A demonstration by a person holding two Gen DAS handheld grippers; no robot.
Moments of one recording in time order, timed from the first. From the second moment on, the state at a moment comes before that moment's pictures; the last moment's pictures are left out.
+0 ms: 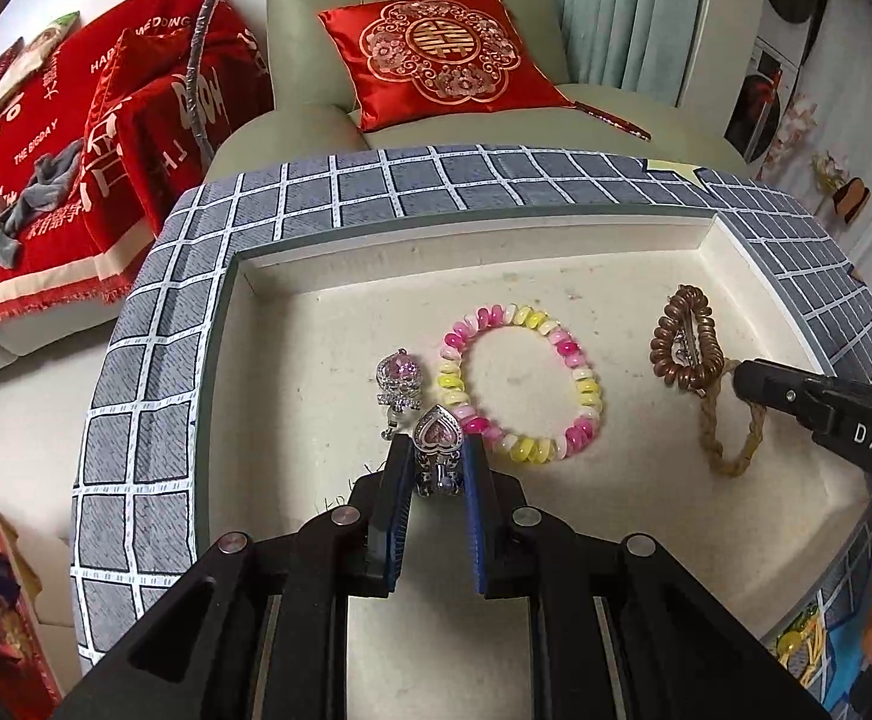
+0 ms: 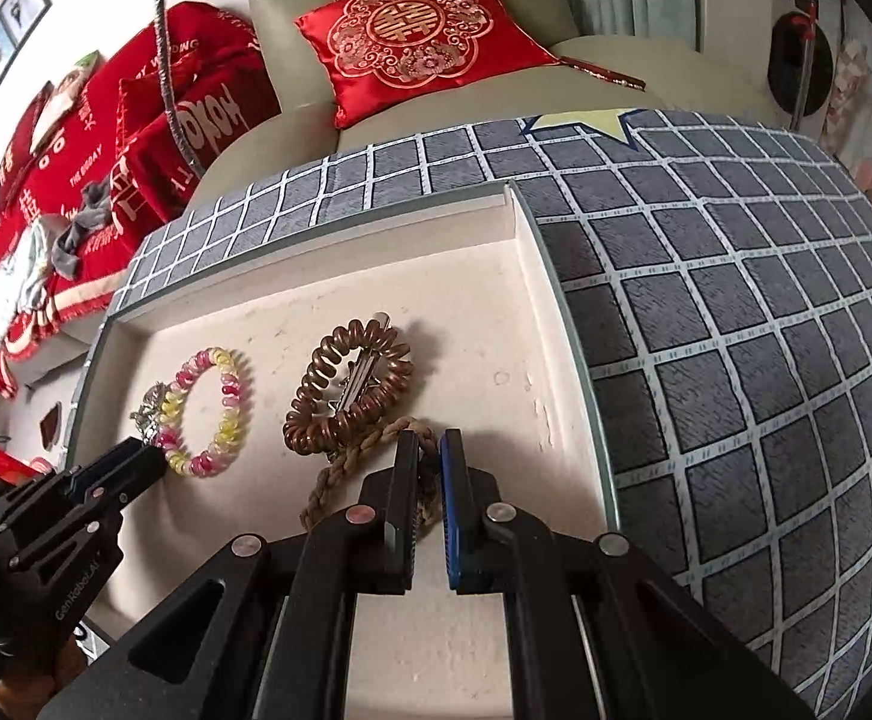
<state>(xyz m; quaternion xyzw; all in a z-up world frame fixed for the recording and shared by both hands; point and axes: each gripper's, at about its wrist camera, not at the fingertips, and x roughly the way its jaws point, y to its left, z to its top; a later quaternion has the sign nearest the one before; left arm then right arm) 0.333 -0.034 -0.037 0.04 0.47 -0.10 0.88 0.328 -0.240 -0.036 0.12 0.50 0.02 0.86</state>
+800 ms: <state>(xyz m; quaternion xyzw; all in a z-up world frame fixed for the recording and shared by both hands) 0.325 -0.033 -0.033 0.04 0.45 -0.09 0.89 0.315 -0.224 -0.014 0.12 0.48 0.07 0.87</state>
